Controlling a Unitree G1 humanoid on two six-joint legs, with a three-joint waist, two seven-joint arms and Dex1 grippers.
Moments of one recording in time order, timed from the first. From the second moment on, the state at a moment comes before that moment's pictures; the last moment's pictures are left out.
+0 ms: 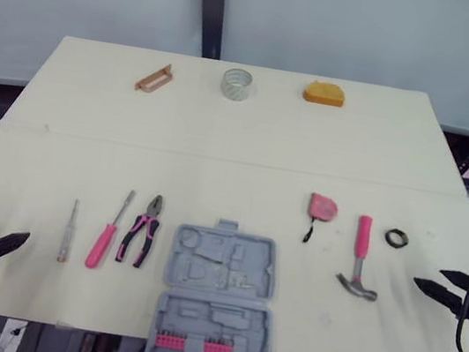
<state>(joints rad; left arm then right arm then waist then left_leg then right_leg) 0.21 0.87 0.66 0.29 -0.39 0.33 -0.91 -0.19 -0.99 -0.35 0.71 0.35 0.25 1.18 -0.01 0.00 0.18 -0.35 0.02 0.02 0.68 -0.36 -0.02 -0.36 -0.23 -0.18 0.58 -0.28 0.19</state>
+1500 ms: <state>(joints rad) -0.56 0.33 -0.31 -0.05 -0.26 0.40 -0.86 -0.35 -0.73 -0.24 0.48 0.19 0.31 0.69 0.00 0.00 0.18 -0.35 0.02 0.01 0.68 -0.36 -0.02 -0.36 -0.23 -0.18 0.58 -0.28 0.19</state>
